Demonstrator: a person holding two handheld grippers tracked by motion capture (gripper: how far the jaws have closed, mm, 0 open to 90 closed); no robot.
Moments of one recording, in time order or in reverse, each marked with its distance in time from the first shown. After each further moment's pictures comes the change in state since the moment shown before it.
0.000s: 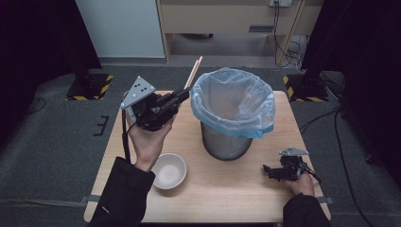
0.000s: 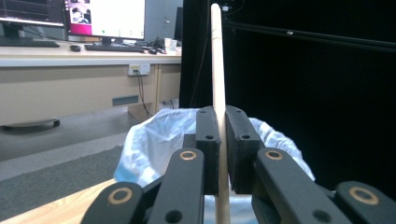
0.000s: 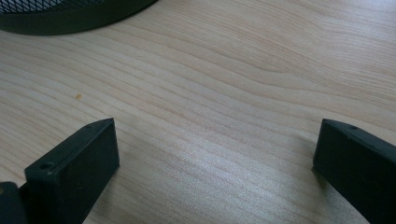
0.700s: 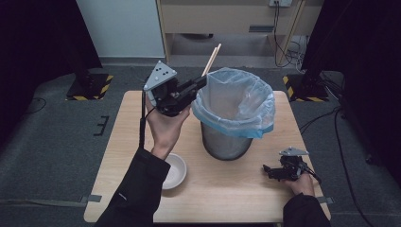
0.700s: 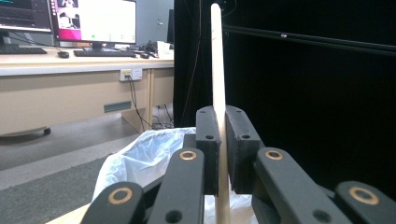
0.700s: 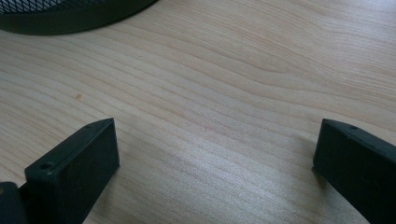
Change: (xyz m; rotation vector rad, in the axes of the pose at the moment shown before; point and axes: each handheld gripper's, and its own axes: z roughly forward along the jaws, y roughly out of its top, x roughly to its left) left arm -0.012 0.020 0.043 -0.004 -0.023 0.015; right arm 0.000 0.000 0.000 0.000 0.001 -0.002
